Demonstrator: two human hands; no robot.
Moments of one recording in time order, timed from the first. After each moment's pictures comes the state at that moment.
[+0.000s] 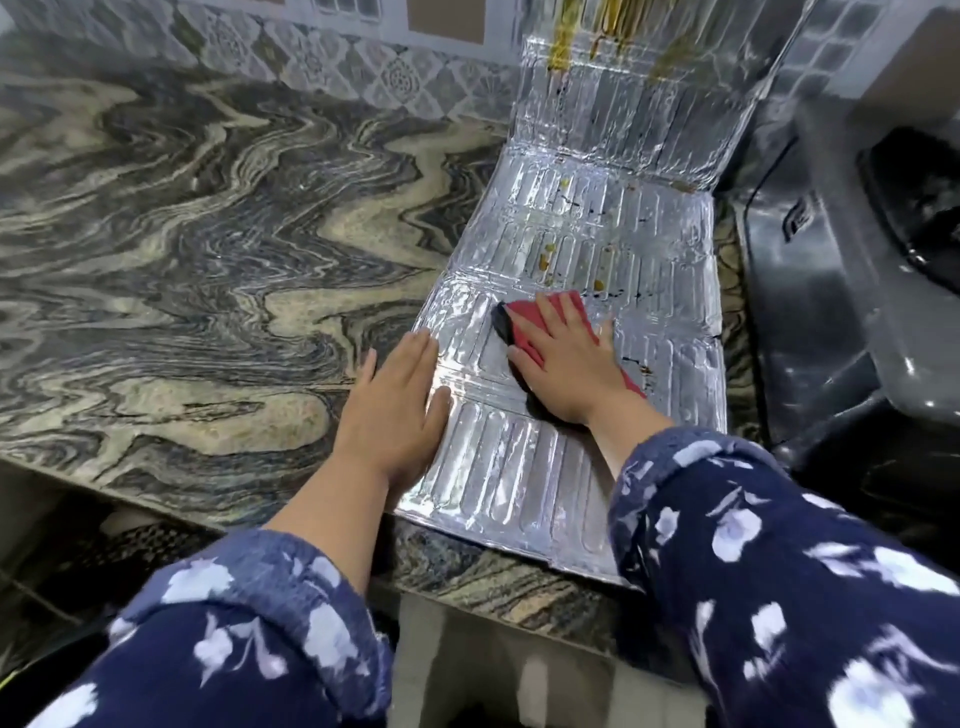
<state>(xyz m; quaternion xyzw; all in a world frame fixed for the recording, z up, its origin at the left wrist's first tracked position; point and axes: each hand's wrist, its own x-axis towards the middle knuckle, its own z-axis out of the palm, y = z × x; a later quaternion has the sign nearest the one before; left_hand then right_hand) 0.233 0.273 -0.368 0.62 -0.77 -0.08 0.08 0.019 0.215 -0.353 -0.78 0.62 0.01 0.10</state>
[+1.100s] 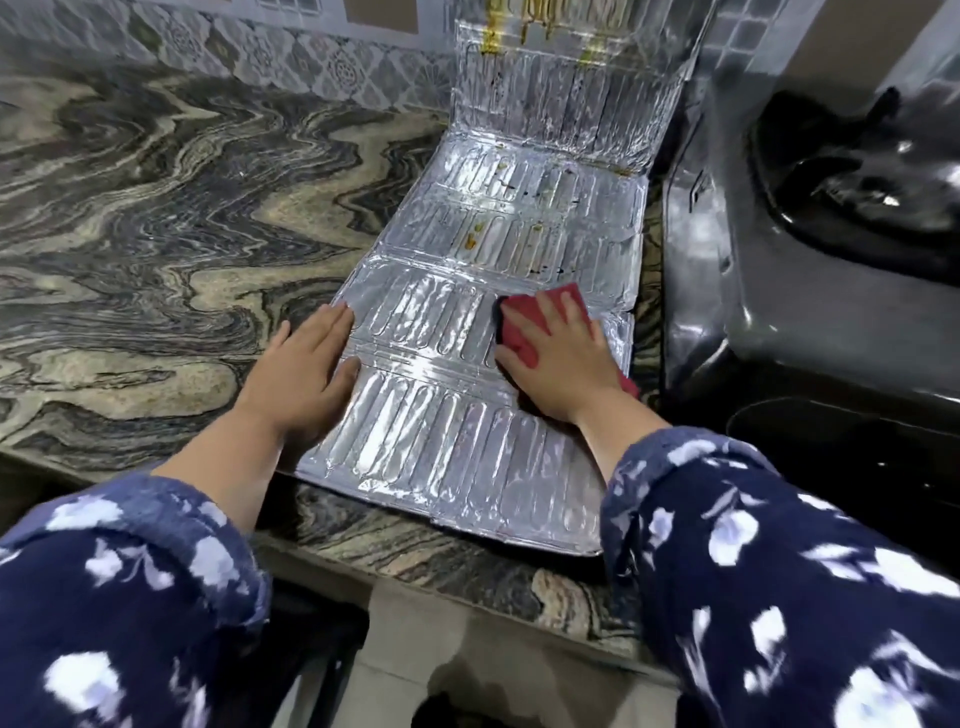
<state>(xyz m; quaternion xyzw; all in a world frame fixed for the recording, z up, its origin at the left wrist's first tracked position) 0.235 0.266 -0.373 0.63 -0.77 -0.05 0.05 -0.066 0.248 -0.354 -0.77 0.63 0.00 0.10</state>
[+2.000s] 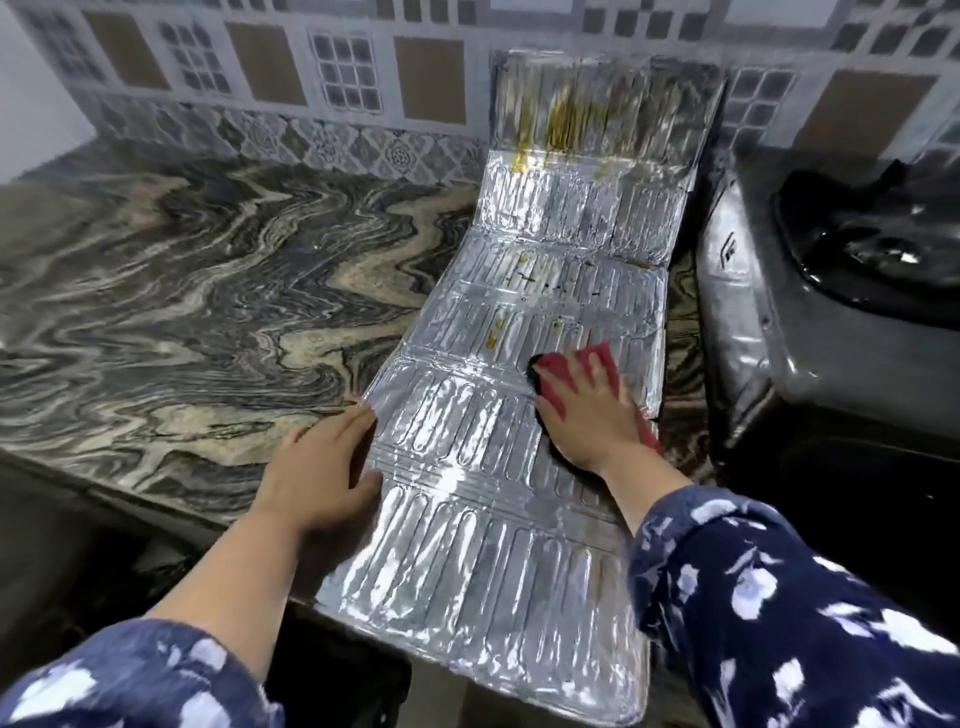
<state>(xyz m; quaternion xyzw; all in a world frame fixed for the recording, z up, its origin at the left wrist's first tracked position) 0.276 0.326 -0.341 0.65 -0.75 -0.05 -0.01 -0.029 0.261 -0.353 -0.75 0.65 0.01 0.11</state>
